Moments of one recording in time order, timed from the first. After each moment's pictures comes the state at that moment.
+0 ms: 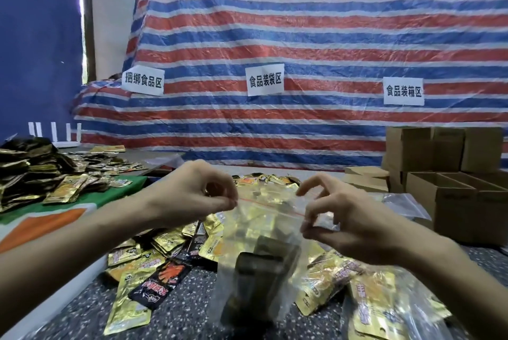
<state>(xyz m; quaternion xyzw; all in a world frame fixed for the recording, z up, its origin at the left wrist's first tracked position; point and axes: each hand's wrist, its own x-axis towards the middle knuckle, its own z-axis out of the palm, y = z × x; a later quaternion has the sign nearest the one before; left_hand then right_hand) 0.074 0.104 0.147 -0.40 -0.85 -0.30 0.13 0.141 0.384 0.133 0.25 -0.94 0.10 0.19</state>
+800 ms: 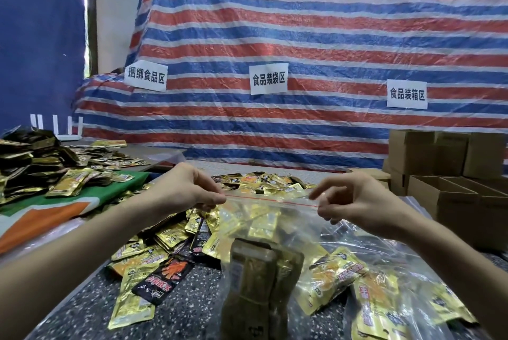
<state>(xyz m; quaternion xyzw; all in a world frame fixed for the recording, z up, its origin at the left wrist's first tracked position) 0.032 0.089 0.124 -0.21 -0.84 -0.50 0.03 0.115 0.397 0.141 0.17 -0.91 0.37 0.12</state>
